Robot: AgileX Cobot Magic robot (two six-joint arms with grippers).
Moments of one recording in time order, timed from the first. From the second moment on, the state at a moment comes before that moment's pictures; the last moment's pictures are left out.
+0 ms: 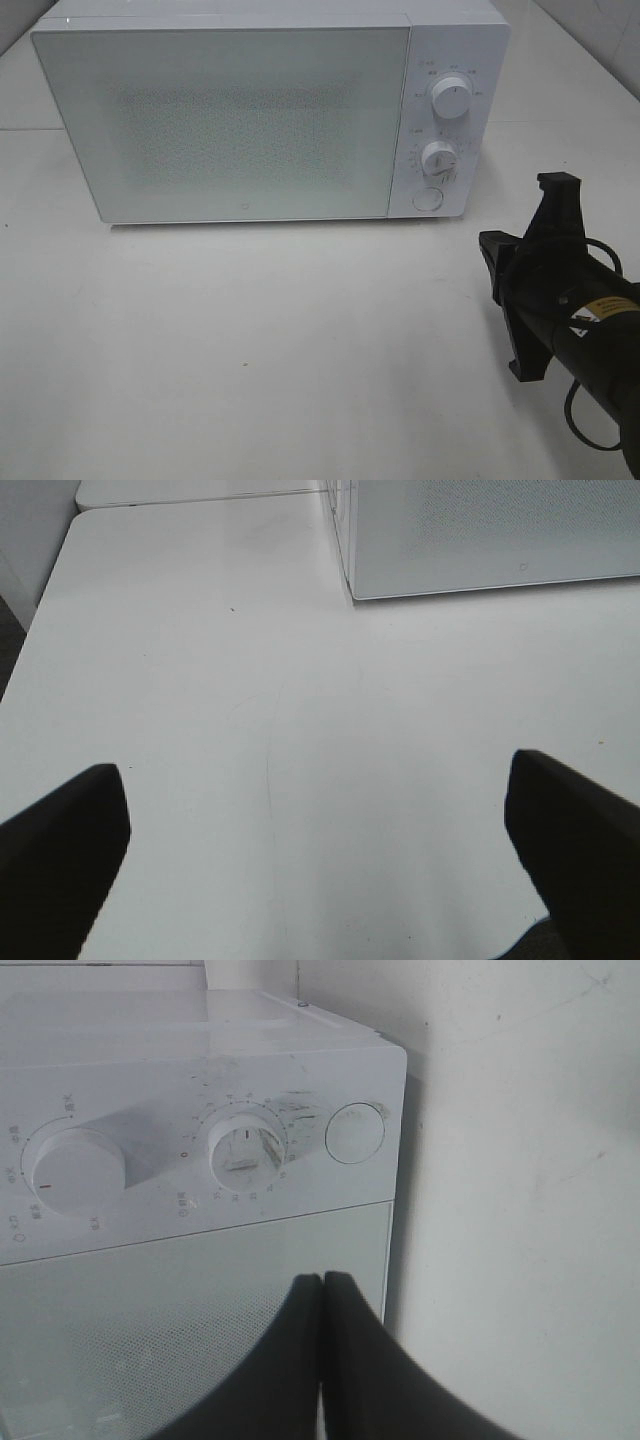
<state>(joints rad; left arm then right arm) -0.01 0.00 -0.50 -0.09 1.05 0.10 0.83 1.66 -0.23 0.80 -1.18 1.37</state>
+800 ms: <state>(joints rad) -0.01 0.00 -0.50 -0.09 1.05 0.10 0.74 1.87 -0.42 0.71 -1.07 1.38</state>
